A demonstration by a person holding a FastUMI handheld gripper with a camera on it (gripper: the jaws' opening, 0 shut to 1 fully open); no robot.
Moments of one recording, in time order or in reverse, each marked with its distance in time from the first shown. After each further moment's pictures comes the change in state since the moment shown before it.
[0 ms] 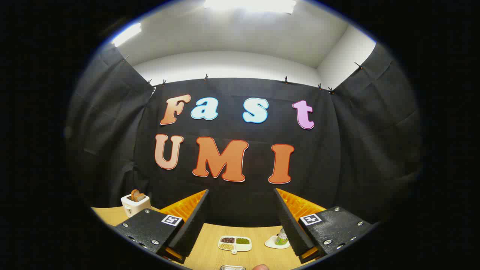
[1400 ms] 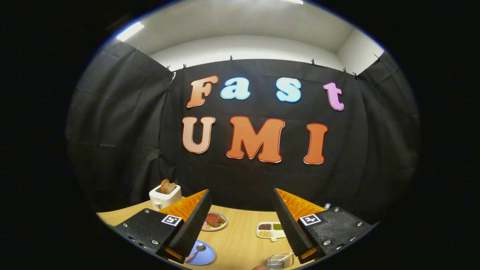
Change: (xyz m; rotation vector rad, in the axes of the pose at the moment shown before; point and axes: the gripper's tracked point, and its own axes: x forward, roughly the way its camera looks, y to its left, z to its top) arm -0.007 0.153 -0.051 0.043 0.226 0.136
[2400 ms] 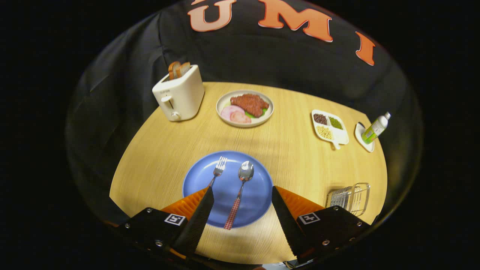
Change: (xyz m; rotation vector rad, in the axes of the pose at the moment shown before) arm -0.015 0.129 -0.268 -0.008 1.066 0.134
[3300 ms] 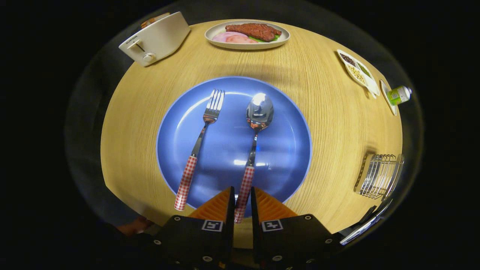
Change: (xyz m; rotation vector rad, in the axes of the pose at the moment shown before) arm 0.056 0.018 -0.073 0.063 0.453 0.003
